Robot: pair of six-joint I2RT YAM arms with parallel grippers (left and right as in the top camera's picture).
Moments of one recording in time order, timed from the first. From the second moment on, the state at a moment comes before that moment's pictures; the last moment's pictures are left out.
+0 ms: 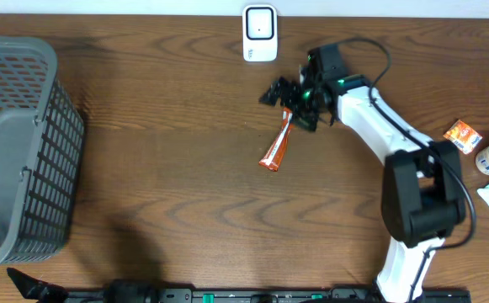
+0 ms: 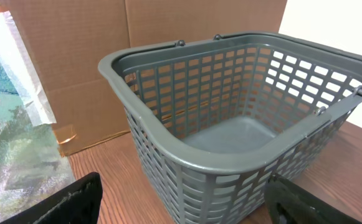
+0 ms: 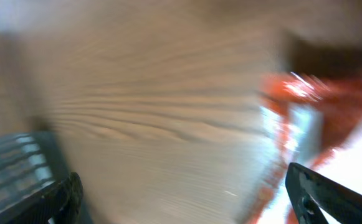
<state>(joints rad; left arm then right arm) -0.07 0.01 0.95 -1.22 -0.95 -0.28 0.29 2.02 1.48 -0.52 -0.52 0.77</state>
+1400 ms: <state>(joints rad) -0.07 0.01 0.95 -1.23 -0.95 -0.28 0.46 2.21 2.18 -1.62 0.09 0.86</state>
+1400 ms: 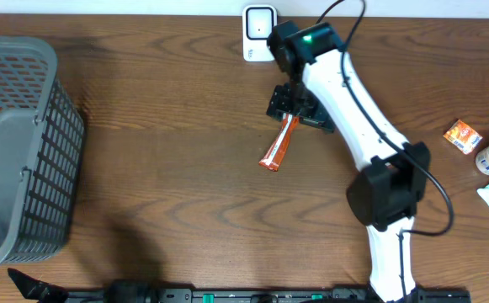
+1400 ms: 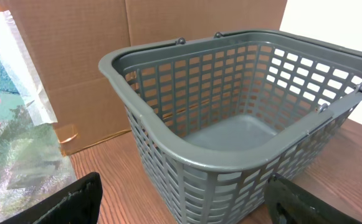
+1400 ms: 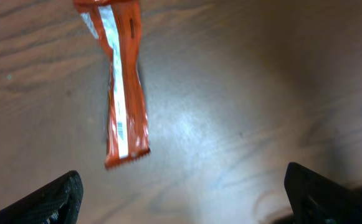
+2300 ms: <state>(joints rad) -0.07 0.01 0.95 -1.23 -0.95 -0.28 0.49 2.51 2.30 -1.40 0.12 0.94</state>
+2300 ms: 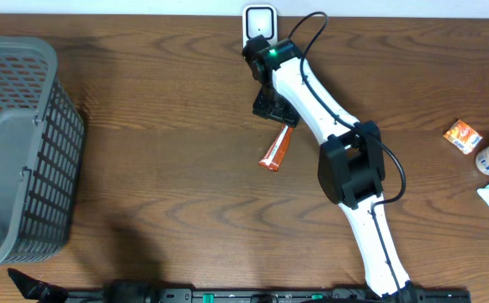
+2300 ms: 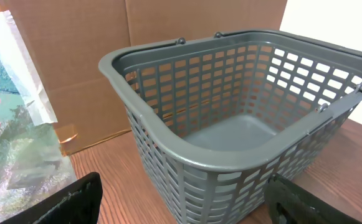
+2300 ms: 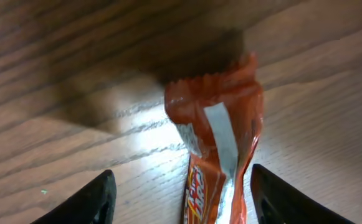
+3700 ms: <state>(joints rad) -0.07 0.01 0.95 -1.23 -0.95 -0.28 0.48 2.52 2.34 -1.54 0.10 1.03</state>
